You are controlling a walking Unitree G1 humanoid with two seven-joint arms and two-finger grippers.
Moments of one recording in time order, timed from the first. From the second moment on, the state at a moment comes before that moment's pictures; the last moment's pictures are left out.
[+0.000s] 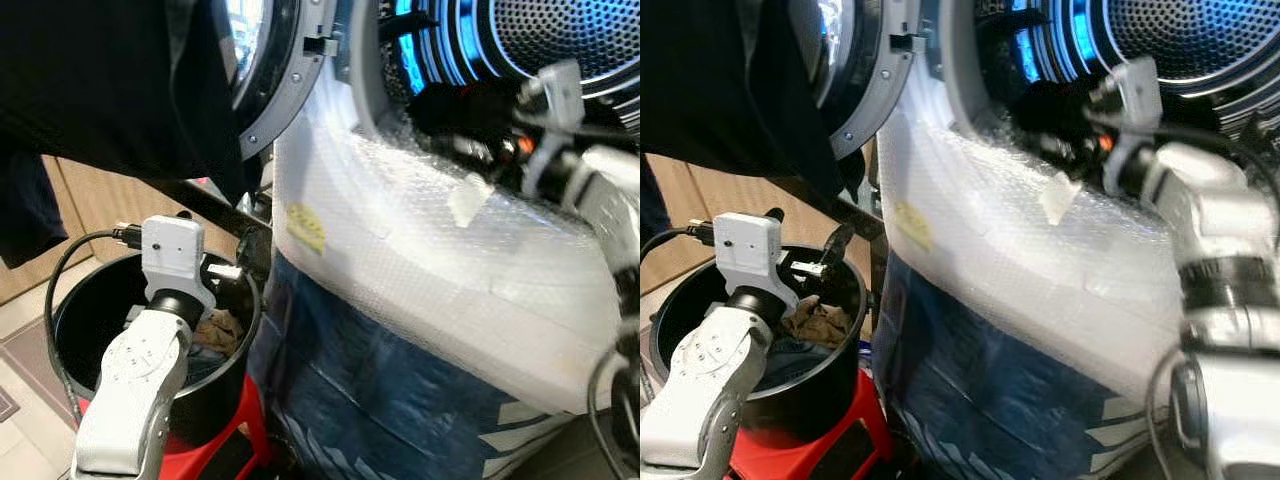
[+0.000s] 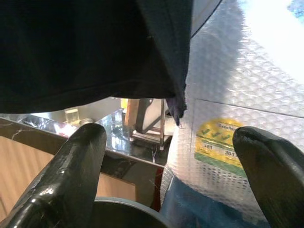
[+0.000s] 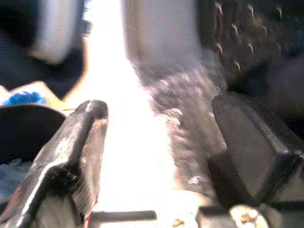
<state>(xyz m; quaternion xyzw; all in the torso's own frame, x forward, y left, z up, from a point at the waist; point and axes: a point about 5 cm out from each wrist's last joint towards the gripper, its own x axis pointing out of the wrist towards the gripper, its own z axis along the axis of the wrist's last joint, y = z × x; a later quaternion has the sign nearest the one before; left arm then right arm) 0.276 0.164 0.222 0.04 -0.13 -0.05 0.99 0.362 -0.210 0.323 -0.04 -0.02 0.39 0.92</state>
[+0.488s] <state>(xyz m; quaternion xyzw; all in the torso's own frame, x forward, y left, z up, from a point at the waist) 0.280 0.153 0.215 0.03 -0.12 -0.09 0.99 0.243 -0.139 0.227 0.06 0.05 0.69 0.72</state>
